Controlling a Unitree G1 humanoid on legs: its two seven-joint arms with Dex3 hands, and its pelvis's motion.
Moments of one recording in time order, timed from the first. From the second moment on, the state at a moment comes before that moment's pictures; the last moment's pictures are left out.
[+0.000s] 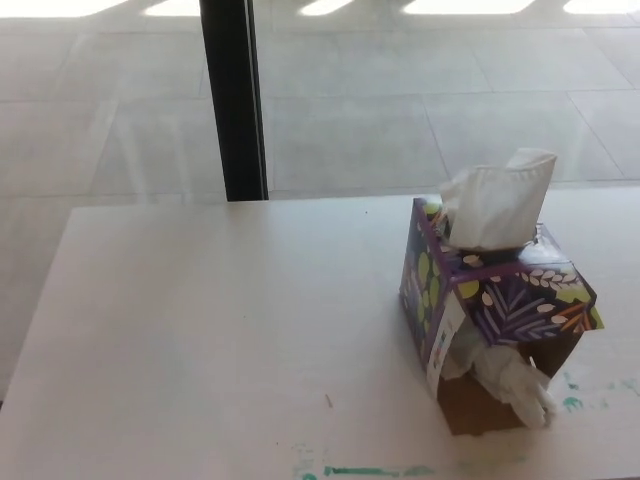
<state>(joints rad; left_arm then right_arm) -0.08 0.66 0.29 1.15 -0.06 -0.04 -0.28 0.38 -0.48 -0.31 0.70 -0.10 -0.22 -0.01</state>
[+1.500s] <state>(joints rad) -0.03 0.67 0.26 1.18 -0.06 -0.07 -0.30 -0.87 -0.74 0.12 0.25 -0.12 0.16 0.22</state>
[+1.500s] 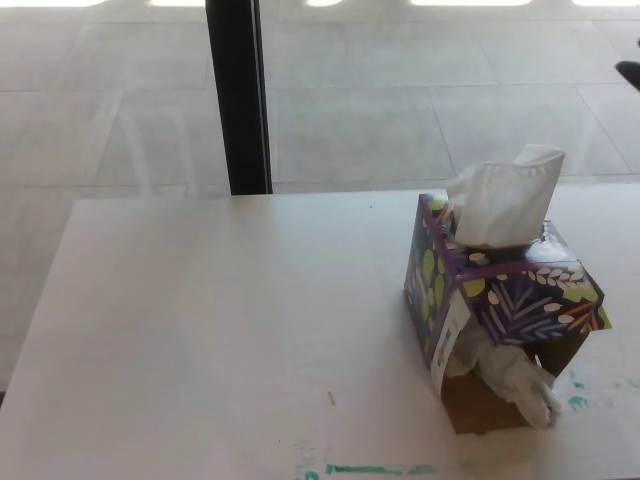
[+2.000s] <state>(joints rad) -0.01 0.67 0.23 1.19 -0.06 -0.10 -0.30 -1.04 -0.75 0.44 0.49 -0.27 0.16 0.43</state>
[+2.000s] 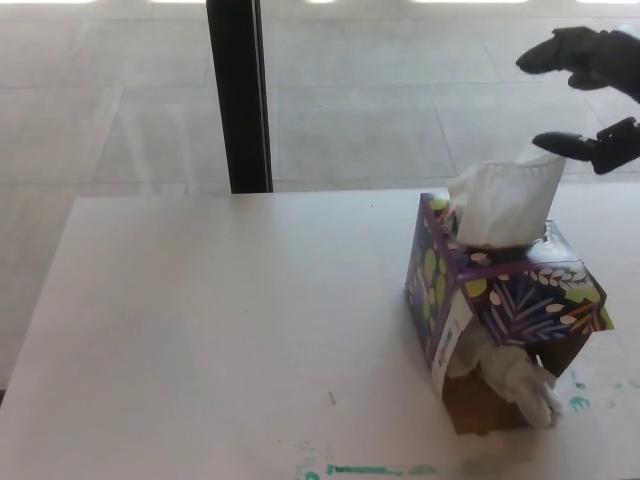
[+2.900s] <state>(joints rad) 0.01 0.69 0.20 1.19 -0.05 -0.11 -0.30 -1.03 -0.80 0.58 0.33 -0.42 0.21 0.79</state>
